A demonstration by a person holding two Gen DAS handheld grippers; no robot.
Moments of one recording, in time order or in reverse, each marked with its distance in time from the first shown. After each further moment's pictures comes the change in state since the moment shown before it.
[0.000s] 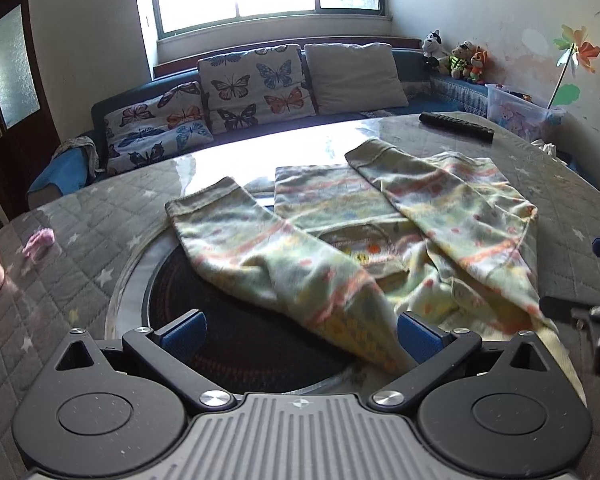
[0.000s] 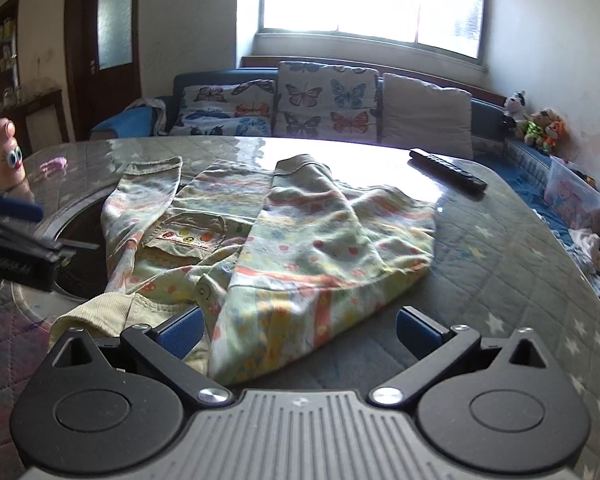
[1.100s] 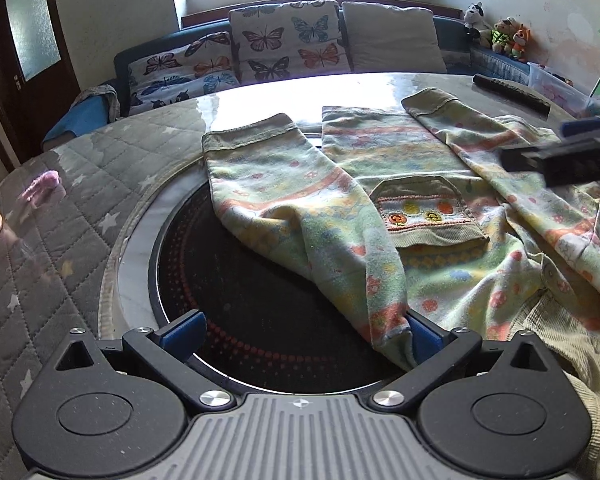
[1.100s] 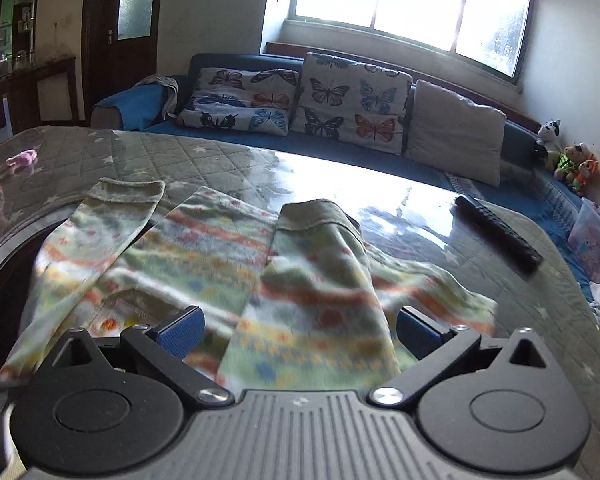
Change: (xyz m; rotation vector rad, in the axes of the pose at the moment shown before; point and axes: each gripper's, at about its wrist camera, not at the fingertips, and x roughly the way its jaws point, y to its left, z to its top) left arm 0.049 0.034 -0.023 -0.095 0.139 0.049; right arm 0.123 0.009 0.092 -0.125 0.036 0.014
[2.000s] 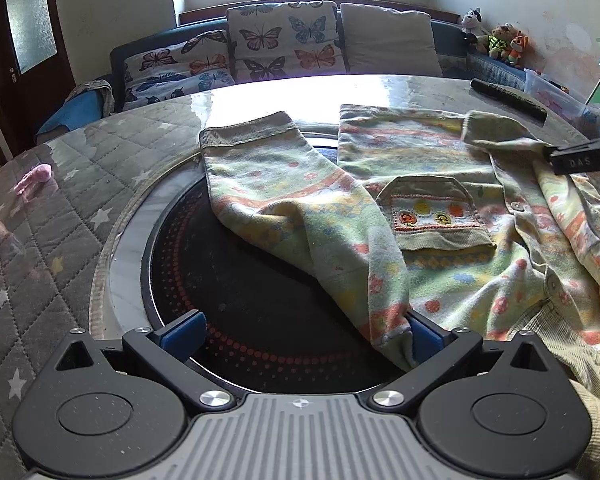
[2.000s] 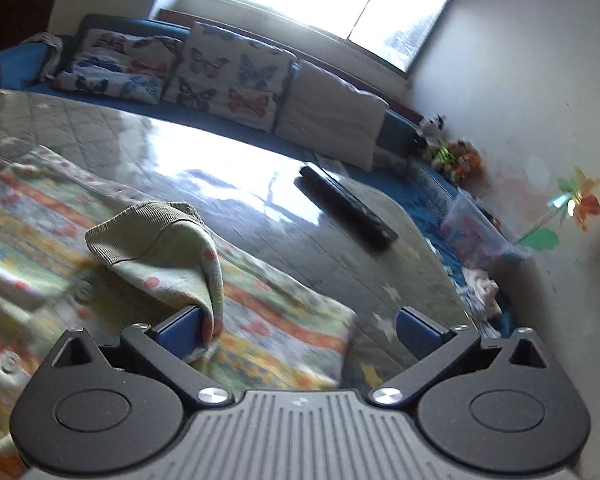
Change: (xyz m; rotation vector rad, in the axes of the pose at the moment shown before) left arm 0.003 0.004 0.001 -0.011 -0.011 -0.025; right arm 0.022 -0.064 -0.023 -0.006 0.072 -0.440
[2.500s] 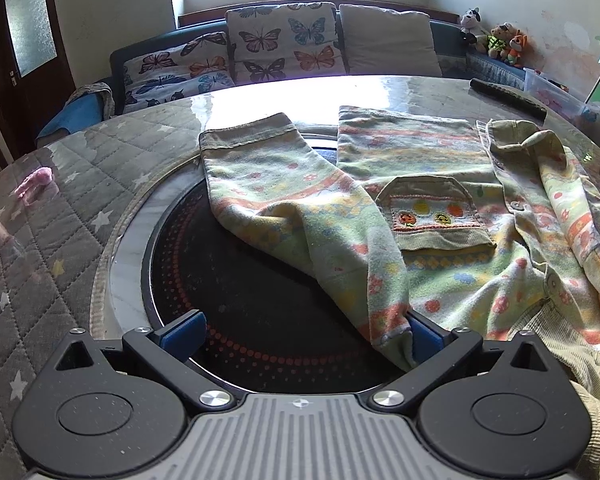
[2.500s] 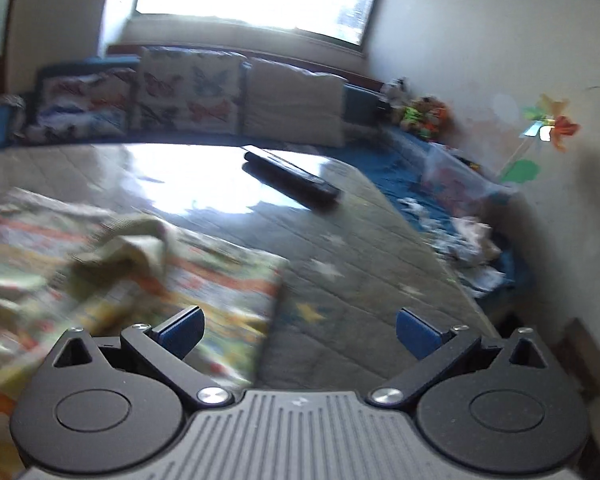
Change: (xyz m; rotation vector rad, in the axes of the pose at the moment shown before) left arm 0.000 -0.001 0.000 0.007 -0.004 0.005; right arm -0.026 -0.063 -0.038 0.221 -0.002 0.056
